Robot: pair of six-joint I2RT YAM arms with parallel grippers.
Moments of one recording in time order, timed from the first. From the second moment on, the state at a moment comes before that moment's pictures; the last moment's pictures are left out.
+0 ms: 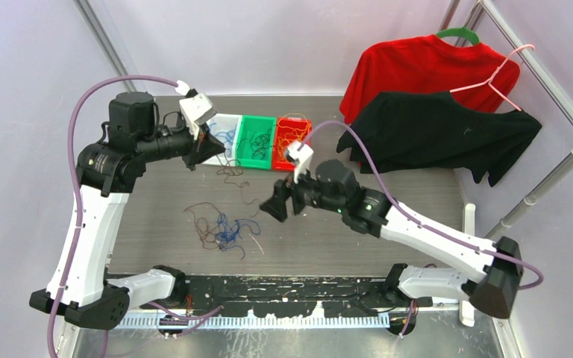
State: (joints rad) left arm -0.32 1.16 1.68 -1.01 0.61 0.37; right arm 0.96 1.09 0.91 -0.17 -0.14 0.36
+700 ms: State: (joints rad) left arm -0.32 1.15 1.66 -1.00 0.61 0.37; right arm 0.89 1.58 1.24 0.29 -0.34 0.25
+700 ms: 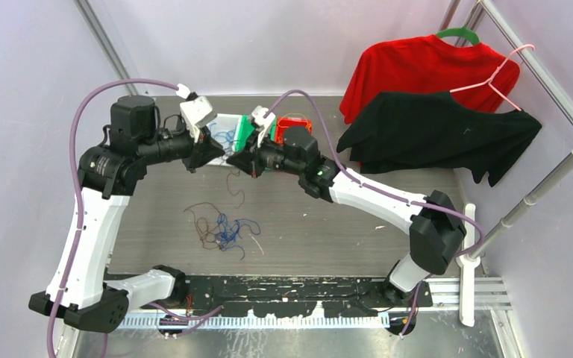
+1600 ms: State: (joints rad) left arm -0.28 1.11 1.57 -1.06 0.28 0.37; right arm 0.60 2.09 1.67 0.20 -0.26 0.23
